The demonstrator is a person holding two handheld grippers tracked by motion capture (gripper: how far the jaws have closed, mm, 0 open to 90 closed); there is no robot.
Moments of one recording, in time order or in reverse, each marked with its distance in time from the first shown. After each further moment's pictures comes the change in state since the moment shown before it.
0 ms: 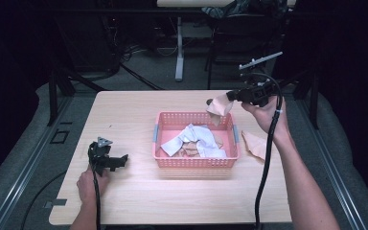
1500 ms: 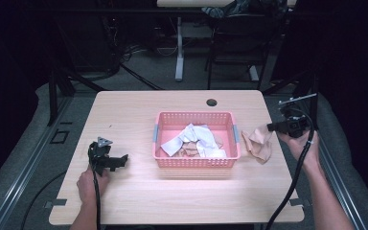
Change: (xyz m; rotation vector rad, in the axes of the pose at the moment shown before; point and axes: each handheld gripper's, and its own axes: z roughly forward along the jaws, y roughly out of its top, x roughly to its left) left arm 0.000 0.000 0.000 0.001 0.000 0.001; right arm -0.101 -0.134 0.016 0.154 -0.162 0.235
